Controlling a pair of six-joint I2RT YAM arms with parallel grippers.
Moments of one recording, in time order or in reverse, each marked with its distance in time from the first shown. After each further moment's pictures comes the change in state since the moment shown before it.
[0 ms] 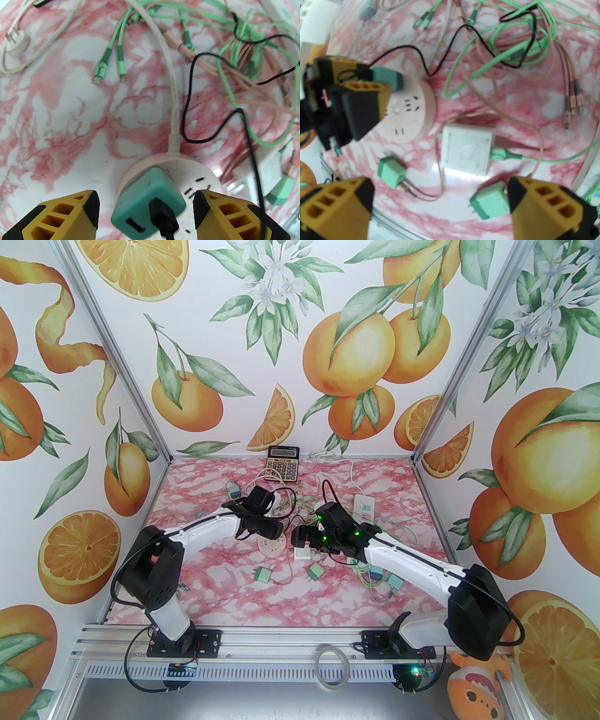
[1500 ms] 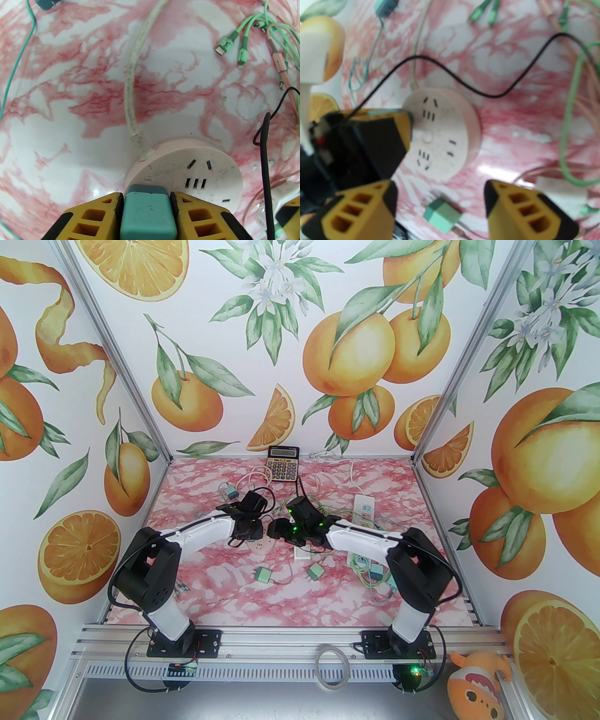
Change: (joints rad) left arm 0.049 -0.055 -0.075 -0.099 -0.177 -0.419; right arm 0.084 0.426 0.210 0.277 -0.129 0.190
